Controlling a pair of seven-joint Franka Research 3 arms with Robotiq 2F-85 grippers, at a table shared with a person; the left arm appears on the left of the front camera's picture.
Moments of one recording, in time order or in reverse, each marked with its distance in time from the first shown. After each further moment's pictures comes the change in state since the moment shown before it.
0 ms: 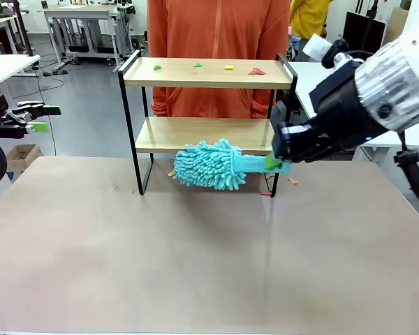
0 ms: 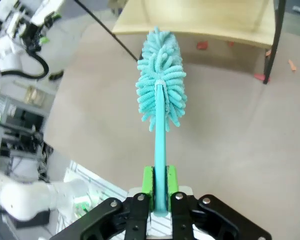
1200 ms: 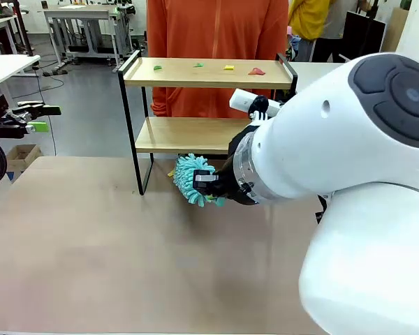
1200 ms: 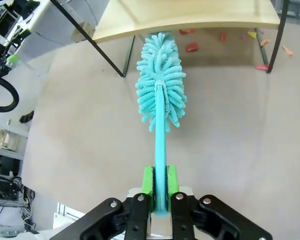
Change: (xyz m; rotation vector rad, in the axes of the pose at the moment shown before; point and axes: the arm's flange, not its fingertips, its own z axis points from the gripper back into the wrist) left arm 0.000 0.000 0.000 0.000 0.000 -0.001; right arm -0.058 0.075 -0.096 -0.190 -0.141 -0.103
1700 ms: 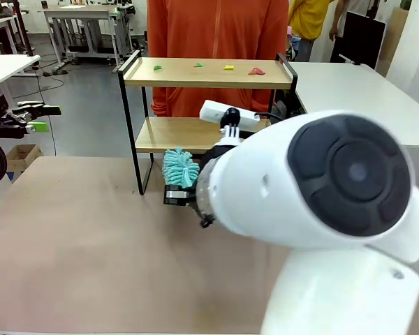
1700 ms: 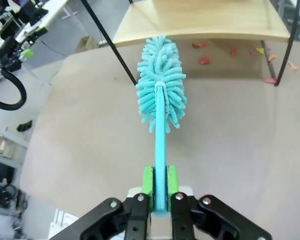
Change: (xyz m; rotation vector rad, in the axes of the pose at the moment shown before) left arm 0.000 0.000 0.000 0.000 0.000 0.000; right arm -0.038 0.042 -0.005 -0.012 -0.124 0.050
